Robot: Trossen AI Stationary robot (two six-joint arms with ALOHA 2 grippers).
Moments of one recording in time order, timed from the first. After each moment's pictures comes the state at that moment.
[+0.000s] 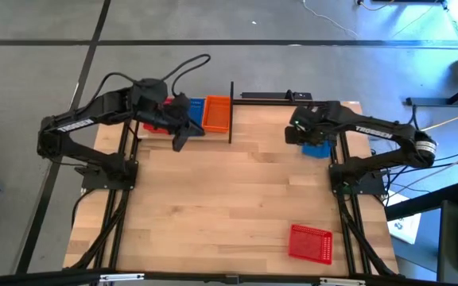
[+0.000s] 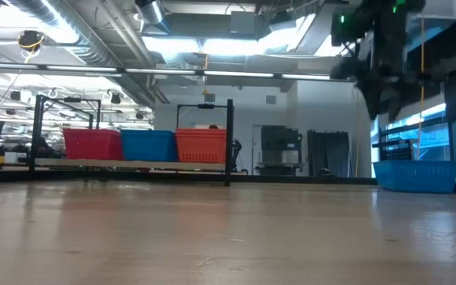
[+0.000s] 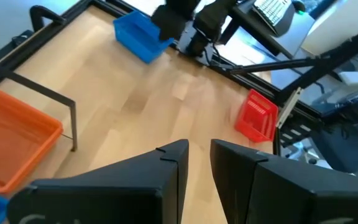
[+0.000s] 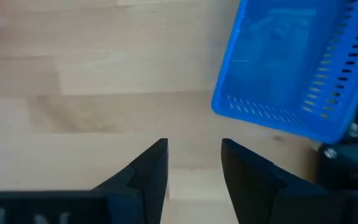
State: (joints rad) left arm 0.23 1.19 1.46 -0.73 0.19 -0.38; right arm -0.43 1.23 1.02 -1.20 0.07 1.20
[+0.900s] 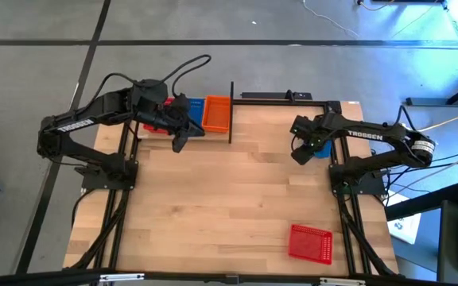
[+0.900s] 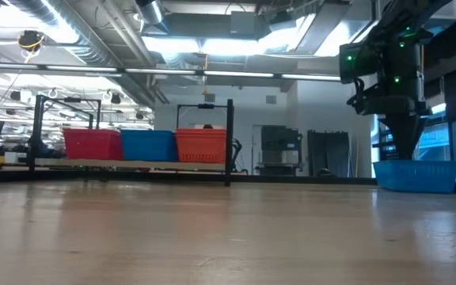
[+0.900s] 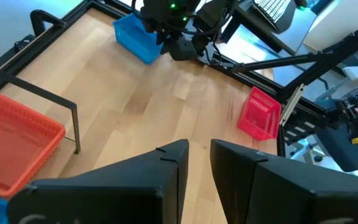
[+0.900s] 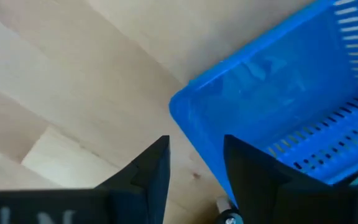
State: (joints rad) left arm 0.22 1.19 1.46 -0.73 0.17 -0.35; right arm -0.48 1.25 0.78 -1.07 0.11 0.38
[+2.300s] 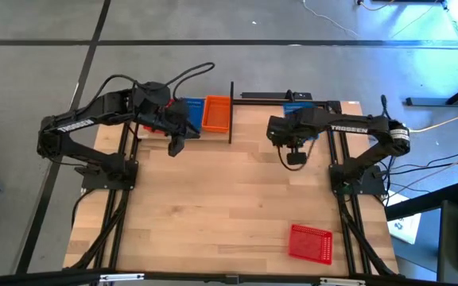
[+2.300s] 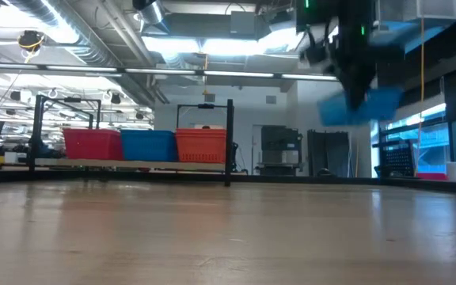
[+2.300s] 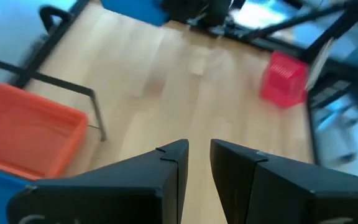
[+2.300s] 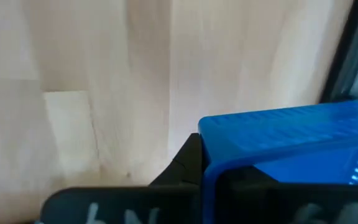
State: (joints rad) left arm 0.22 1.19 1.46 -0.84 0.15 -0.18; right arm -0.22 1.52 1.30 -1.33 0.25 -0.23
